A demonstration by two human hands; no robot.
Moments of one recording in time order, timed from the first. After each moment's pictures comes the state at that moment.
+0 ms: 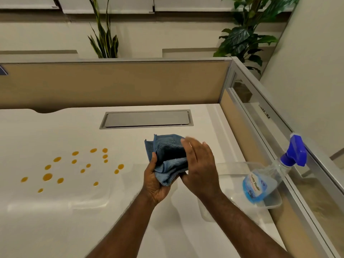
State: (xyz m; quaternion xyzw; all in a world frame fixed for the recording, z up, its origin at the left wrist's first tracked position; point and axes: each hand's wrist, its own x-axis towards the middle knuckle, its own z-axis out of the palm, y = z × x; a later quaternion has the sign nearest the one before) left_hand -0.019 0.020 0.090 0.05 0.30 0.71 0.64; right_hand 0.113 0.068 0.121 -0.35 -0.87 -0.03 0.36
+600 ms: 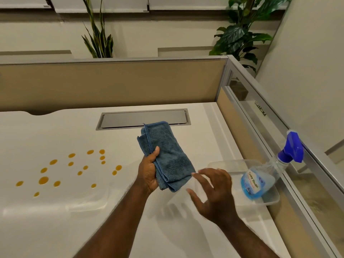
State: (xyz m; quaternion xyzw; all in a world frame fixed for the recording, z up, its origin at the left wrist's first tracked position) left_hand -0.039 0.037 0.101 0.07 0.40 0.69 0.61; right_hand 0.172 0.037 0.082 -0.34 -0.86 -0.03 0.39
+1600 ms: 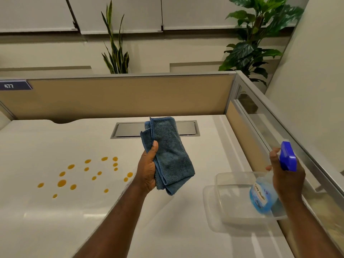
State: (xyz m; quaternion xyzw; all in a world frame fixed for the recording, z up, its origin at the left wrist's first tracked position) left_hand -0.060 0.021 0.154 0.16 0.44 0.71 0.52; right_hand 0.272 0.136 0.133 -0.54 -0.57 0.26 0.56
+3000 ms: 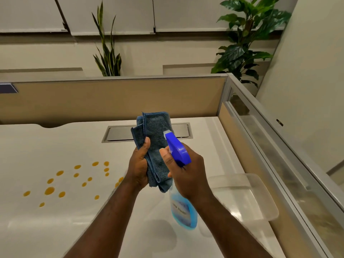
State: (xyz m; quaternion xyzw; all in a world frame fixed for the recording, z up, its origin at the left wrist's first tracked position) left_hand -0.058 0.032 0.179 0.21 0.40 0.72 0.53; right_hand 0.083 0.036 0.215 -0.32 -0.71 0.41 0.48
